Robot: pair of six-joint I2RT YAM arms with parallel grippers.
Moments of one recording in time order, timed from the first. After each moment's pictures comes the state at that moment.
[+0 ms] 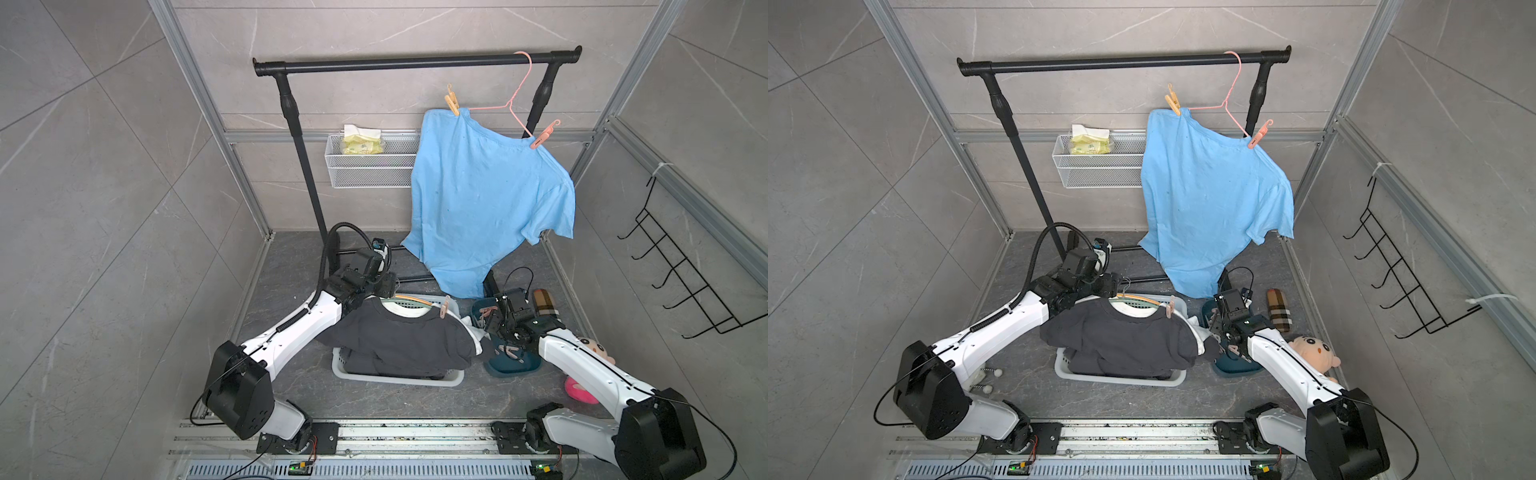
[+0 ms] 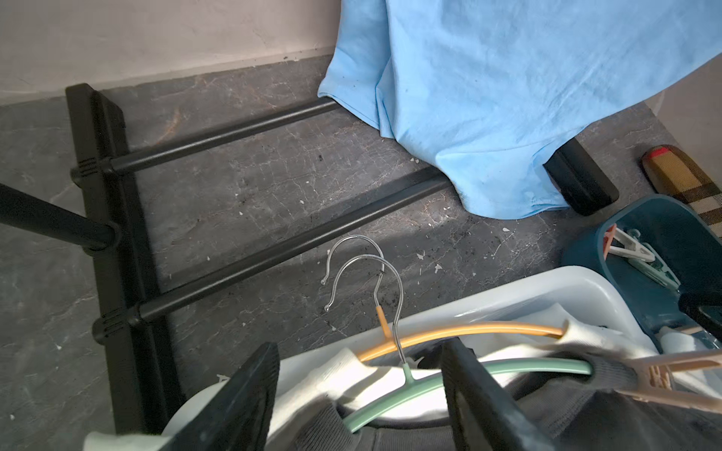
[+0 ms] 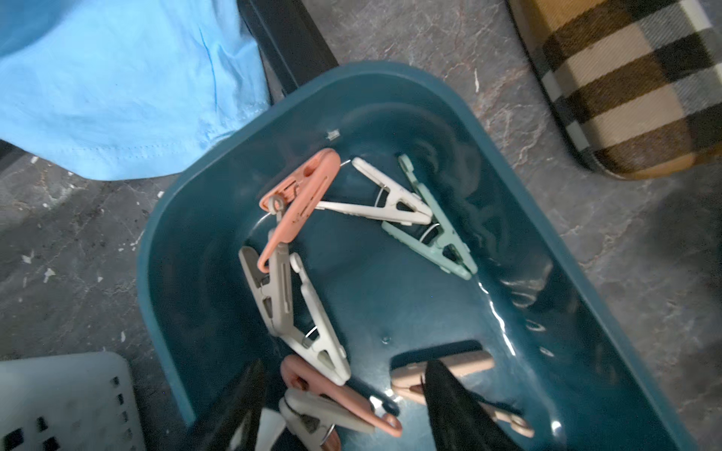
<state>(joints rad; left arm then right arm) -0.62 1.45 1.18 -0.42 -0.11 -0.21 0.31 1.18 0.70 -0.57 0.24 0.69</state>
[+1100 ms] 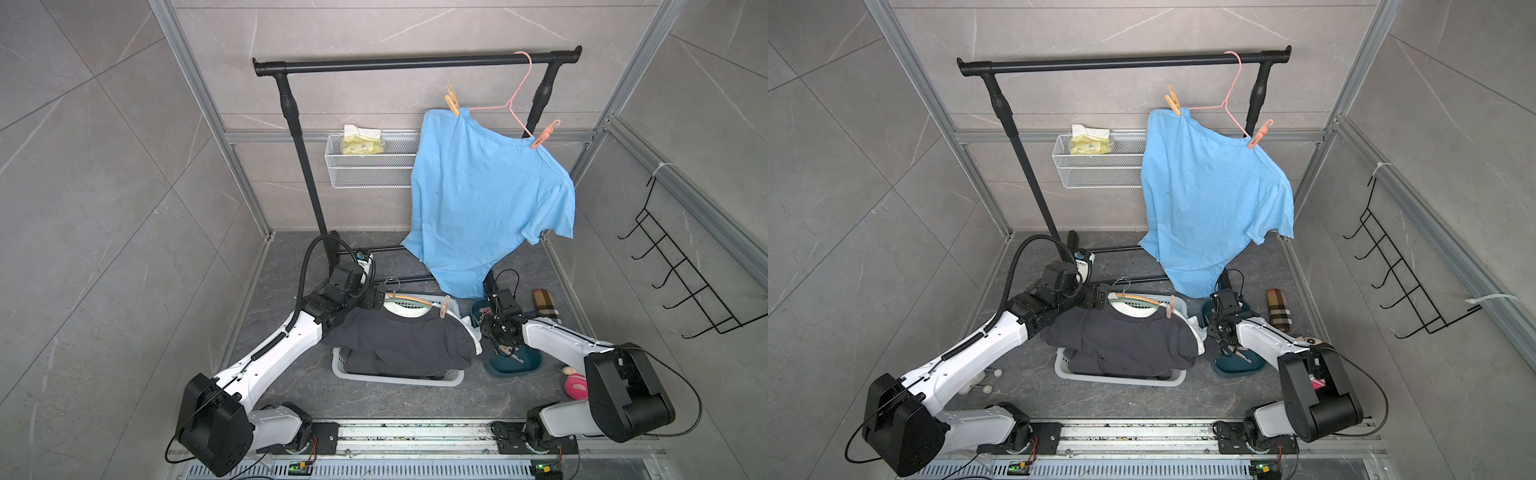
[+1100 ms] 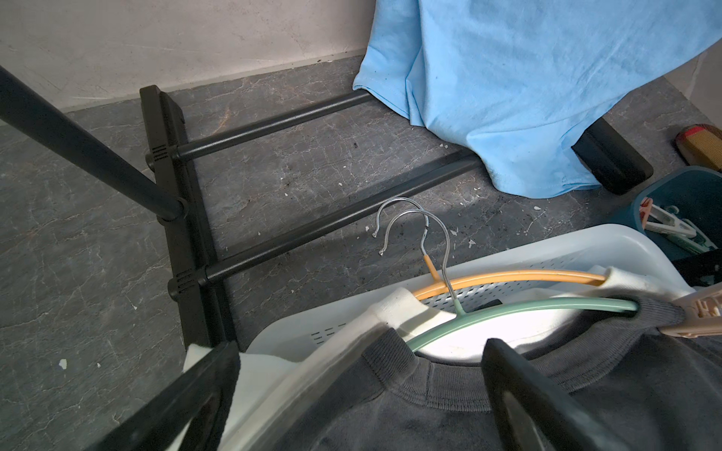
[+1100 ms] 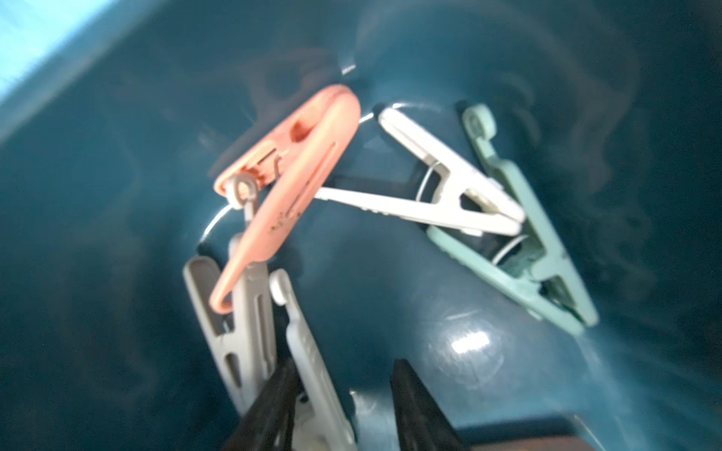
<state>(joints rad) -0.57 1.27 1.01 -0.40 -0.12 -0.15 0.27 1.44 0.67 -0.41 0.16 0.64</state>
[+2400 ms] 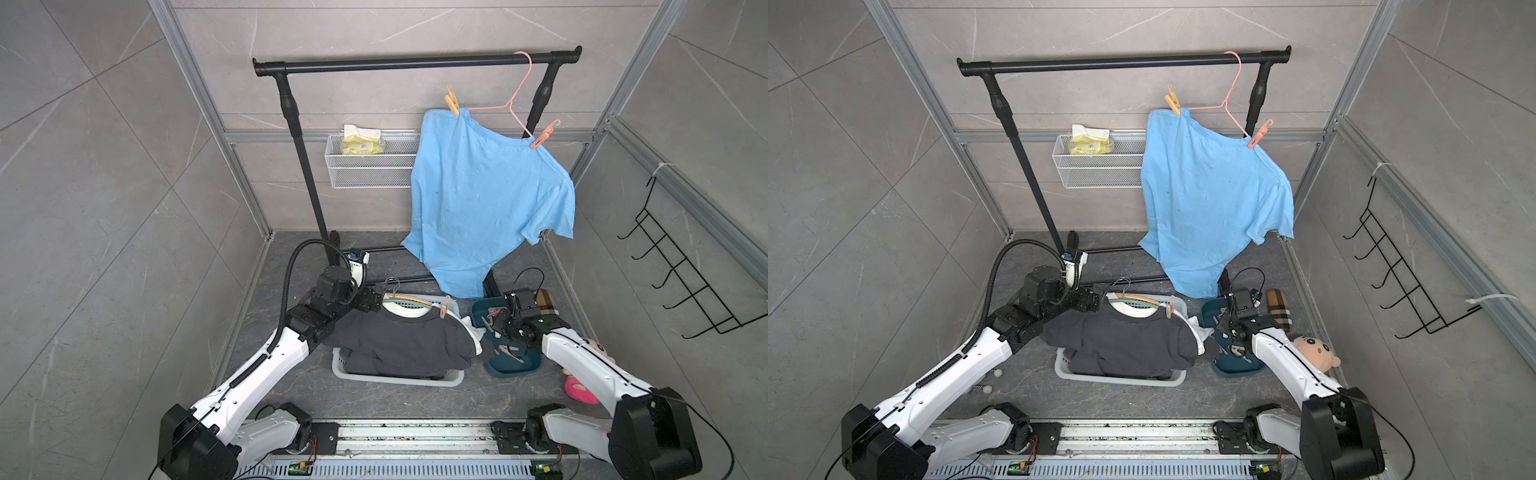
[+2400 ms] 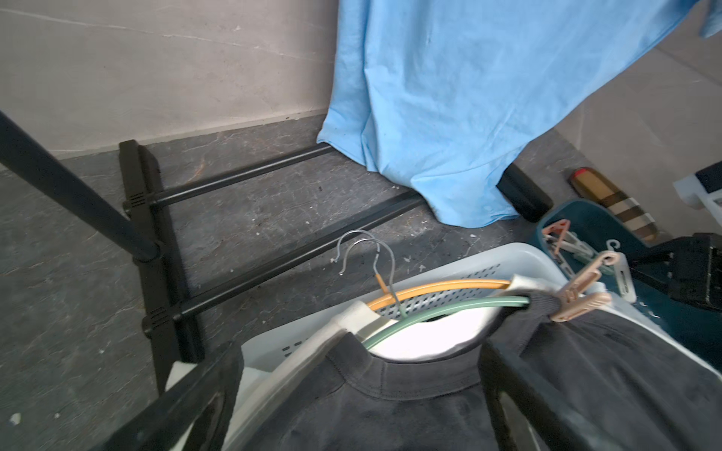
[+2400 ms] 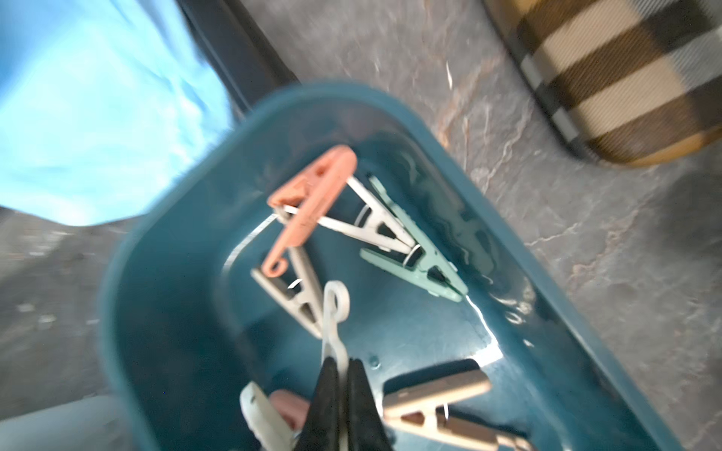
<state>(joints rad) -0.57 1.10 0.93 -0.29 0.03 -0.15 0.21 1.15 0.70 -0.56 0.19 0.72</state>
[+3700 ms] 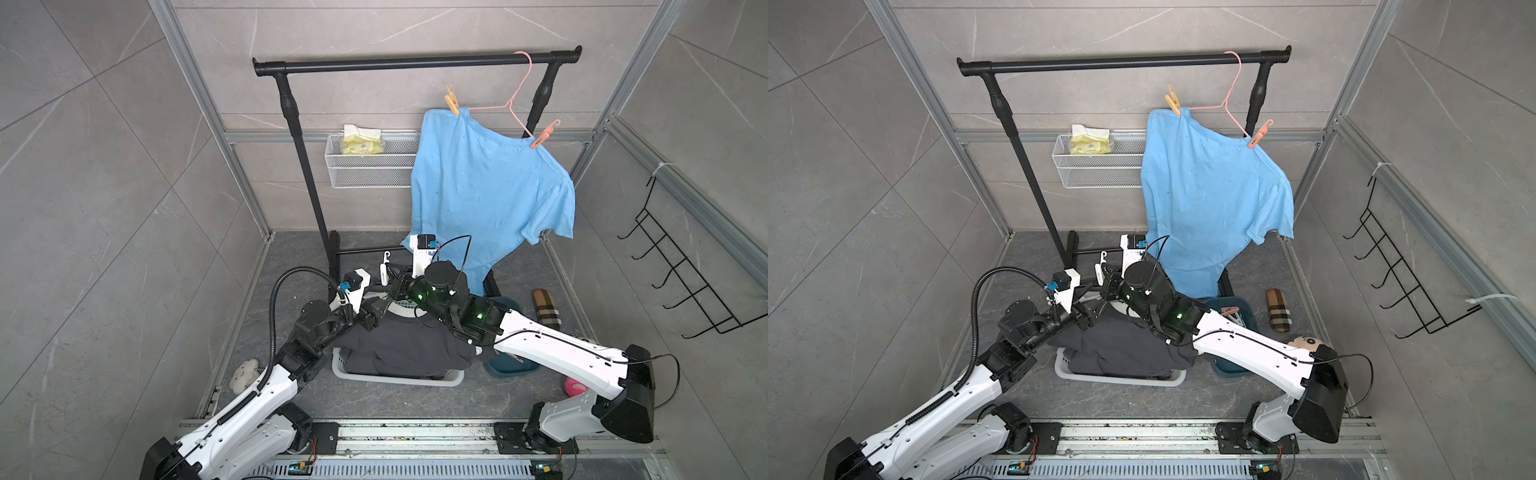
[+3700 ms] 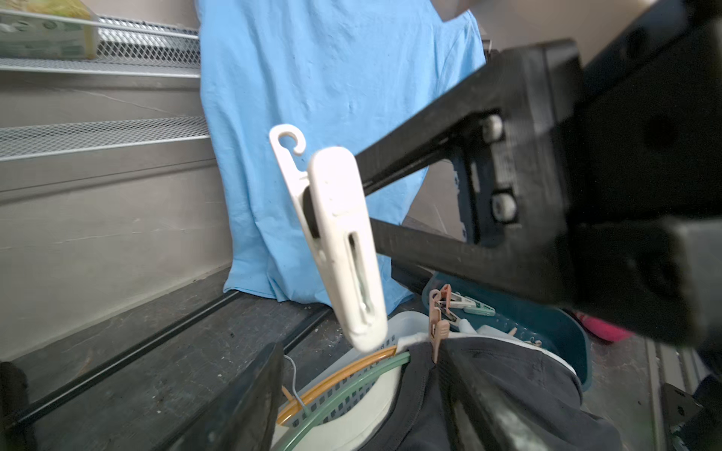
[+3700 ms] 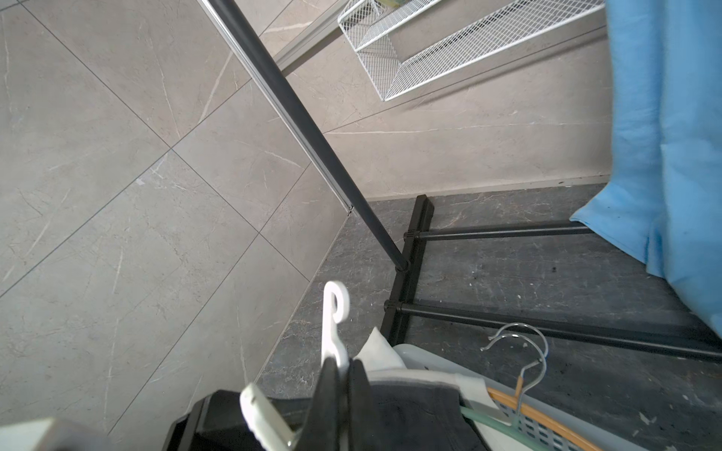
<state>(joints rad) -0.62 0.86 0.59 0.31 0.21 -0.05 1.01 1.47 1.31 -0.04 0.31 0.60</state>
